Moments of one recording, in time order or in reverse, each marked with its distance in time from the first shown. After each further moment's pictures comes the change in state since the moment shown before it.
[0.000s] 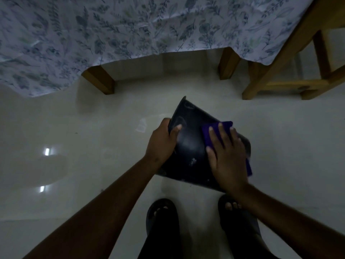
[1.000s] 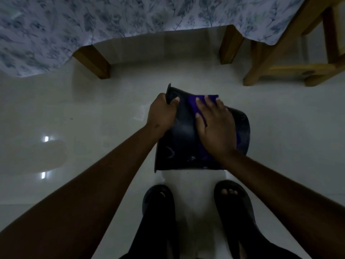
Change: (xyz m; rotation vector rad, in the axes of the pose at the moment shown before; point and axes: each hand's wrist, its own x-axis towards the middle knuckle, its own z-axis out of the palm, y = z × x) left_hand 0.034 0.023 0.007 -0.054 0.060 -0.163; right_hand 0.048 -0.015 0.000 0.074 0.023 -0.067
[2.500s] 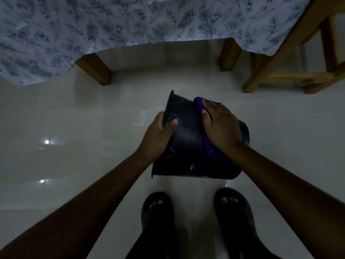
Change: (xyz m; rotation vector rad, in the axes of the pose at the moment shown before) left_hand -0.037 -0.024 -0.012 -0.114 -0.128 0.077; right_hand 0.036 0.020 -0.002 0.029 -0.076 0.072
